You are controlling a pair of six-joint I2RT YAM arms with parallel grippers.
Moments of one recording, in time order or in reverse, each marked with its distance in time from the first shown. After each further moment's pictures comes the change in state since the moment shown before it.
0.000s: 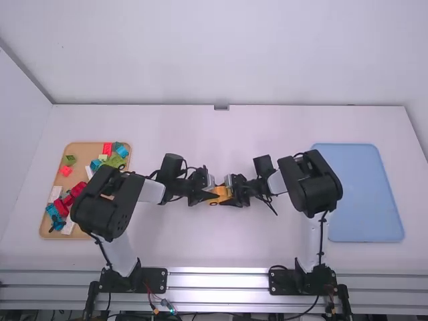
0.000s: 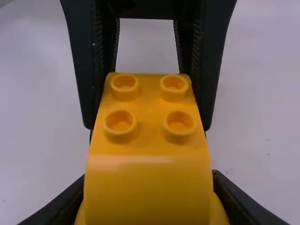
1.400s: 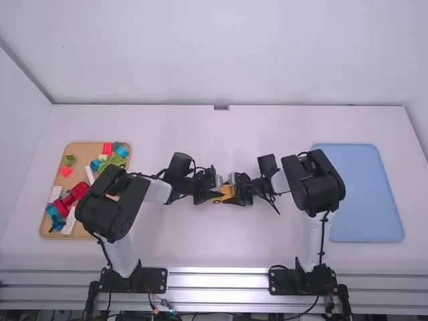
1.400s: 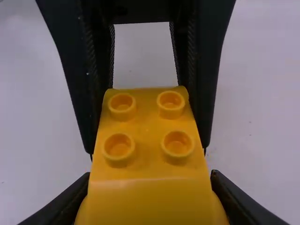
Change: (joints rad) left arm -0.079 0.011 0.038 -0.015 -0.130 -0.004; right arm -0.031 0.000 0.000 -0.006 -0.003 -0.003
